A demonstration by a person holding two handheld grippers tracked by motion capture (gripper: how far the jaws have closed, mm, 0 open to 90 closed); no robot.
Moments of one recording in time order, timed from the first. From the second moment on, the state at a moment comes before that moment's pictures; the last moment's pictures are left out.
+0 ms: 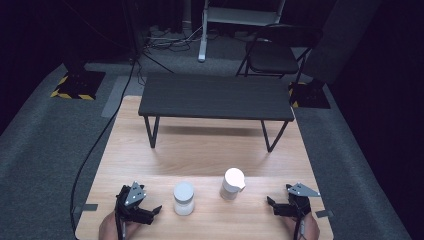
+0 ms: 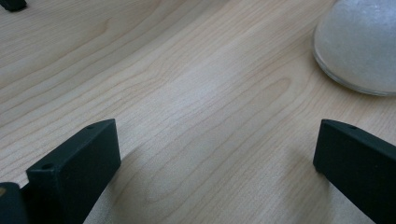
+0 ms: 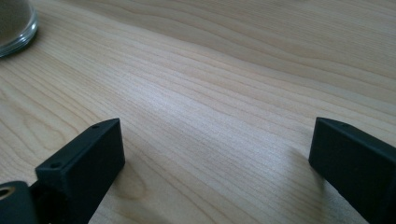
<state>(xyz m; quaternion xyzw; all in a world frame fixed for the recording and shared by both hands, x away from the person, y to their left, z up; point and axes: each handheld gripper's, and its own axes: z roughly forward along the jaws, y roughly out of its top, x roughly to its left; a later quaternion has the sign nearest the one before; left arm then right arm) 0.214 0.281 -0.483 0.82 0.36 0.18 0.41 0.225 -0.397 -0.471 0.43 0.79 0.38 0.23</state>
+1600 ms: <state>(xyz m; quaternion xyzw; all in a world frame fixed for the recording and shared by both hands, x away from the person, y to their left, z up) 0.213 0.284 -0.472 0.82 0.36 0.17 0.41 0.226 -0.396 -0.470 0.44 0.79 0.37 0.23</state>
